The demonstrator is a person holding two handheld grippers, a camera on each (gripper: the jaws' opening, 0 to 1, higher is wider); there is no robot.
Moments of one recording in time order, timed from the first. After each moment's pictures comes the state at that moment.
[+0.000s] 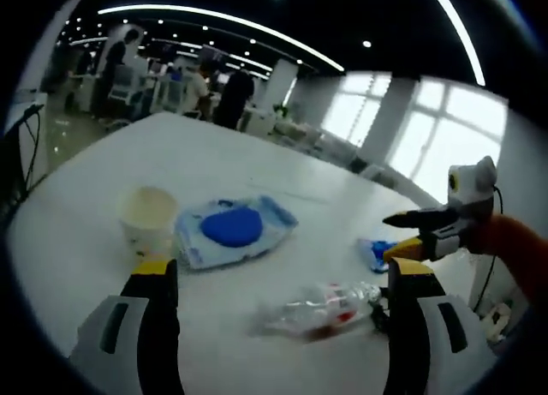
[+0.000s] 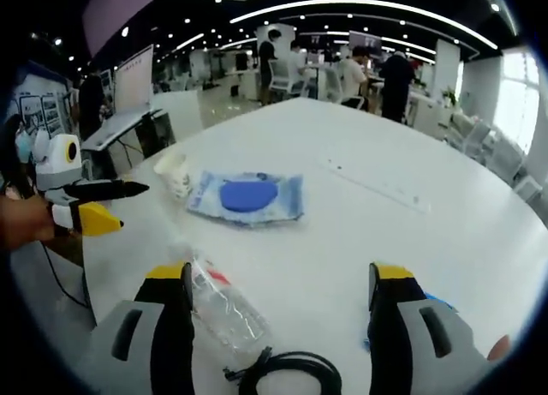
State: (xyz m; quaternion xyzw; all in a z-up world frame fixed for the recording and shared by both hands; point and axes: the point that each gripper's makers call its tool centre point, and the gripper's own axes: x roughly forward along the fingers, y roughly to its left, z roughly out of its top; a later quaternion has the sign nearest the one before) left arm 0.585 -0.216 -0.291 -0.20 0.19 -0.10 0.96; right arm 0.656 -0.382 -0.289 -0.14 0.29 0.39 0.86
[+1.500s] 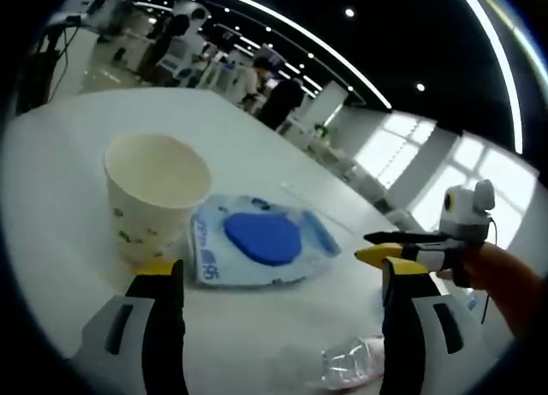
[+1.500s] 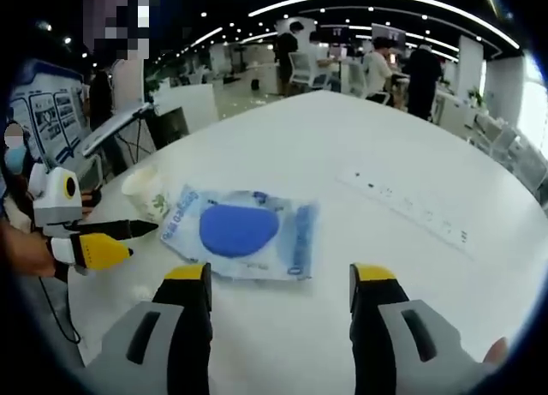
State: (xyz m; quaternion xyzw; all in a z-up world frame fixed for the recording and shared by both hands) left arm 0.645 -0.189 -0.344 -0.32 0.17 -0.01 0.93; right arm 0.737 -0.305 -0.333 -0.14 0.31 0.44 0.83
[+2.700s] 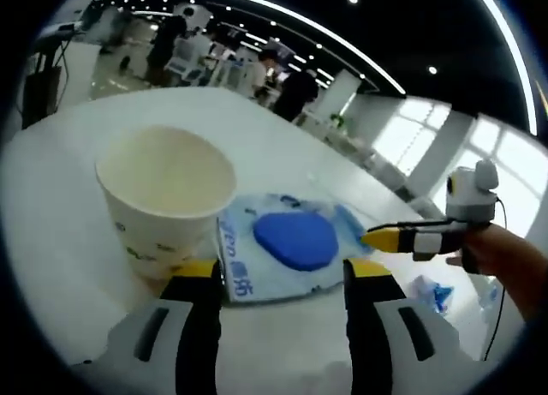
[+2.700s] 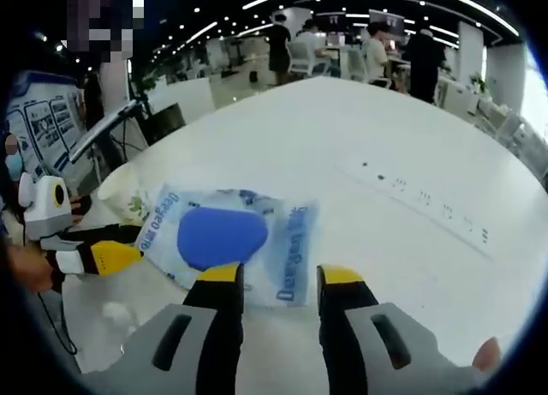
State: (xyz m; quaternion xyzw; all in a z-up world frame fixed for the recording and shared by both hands) left arm 0.656 -0.169 -0.369 -0.27 0.21 0.03 0.94; right arm 0.760 -0.286 -0.366 -0.13 0.34 0.44 0.82
